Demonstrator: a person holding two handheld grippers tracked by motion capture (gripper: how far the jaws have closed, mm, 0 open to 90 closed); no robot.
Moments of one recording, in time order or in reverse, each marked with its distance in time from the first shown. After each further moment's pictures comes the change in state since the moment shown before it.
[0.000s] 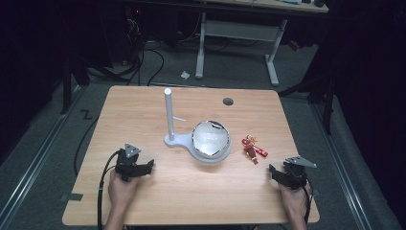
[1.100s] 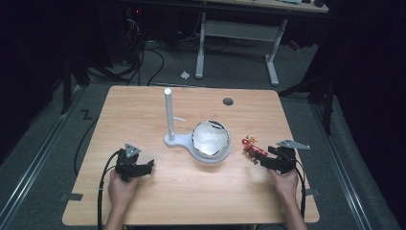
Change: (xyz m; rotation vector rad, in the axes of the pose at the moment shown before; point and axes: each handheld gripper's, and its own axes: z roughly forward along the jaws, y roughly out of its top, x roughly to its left) left arm 0.000 0.000 0.000 0.000 0.001 -0.001; right arm 0.020 0.055 0.012 -0.066 0.275 -0.015
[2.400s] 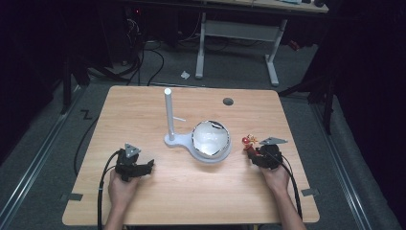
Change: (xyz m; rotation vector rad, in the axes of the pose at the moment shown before) left arm 0.000 0.000 0.000 0.000 -0.006 0.000; right arm 0.013 0.002 0.043 0.156 -0.070 -0.163
